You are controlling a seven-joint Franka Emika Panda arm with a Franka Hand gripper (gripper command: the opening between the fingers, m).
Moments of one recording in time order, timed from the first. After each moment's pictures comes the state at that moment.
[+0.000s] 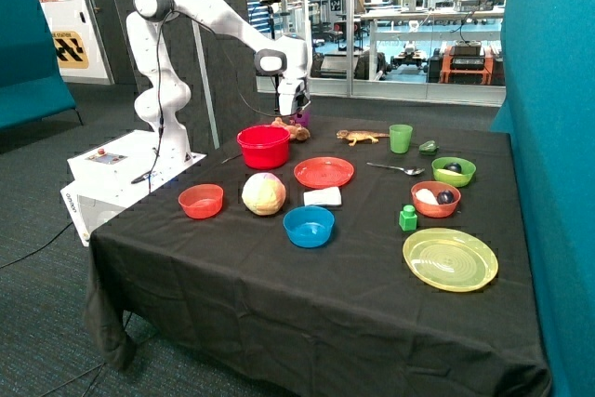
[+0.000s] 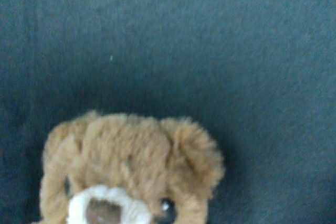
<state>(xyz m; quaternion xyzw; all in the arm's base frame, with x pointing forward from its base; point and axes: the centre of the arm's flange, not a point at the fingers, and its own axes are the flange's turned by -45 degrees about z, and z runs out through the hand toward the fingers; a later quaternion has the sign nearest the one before) 0.448 0.187 0.352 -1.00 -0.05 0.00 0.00</state>
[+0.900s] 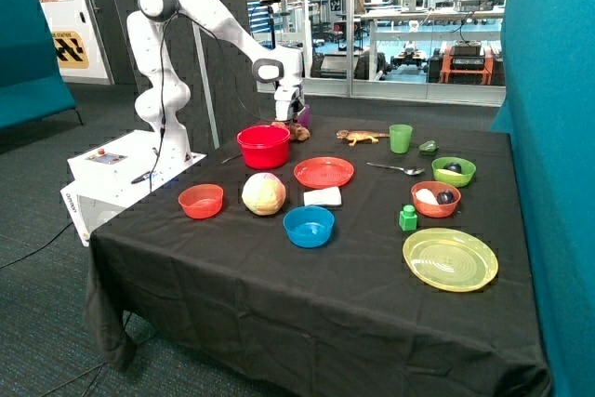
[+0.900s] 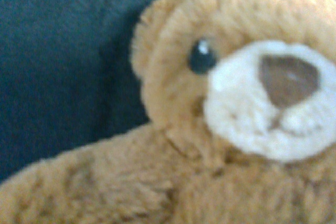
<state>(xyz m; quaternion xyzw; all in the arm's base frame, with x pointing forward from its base) 0.410 0.220 0.317 -1.00 -0.07 0.00 0.00</state>
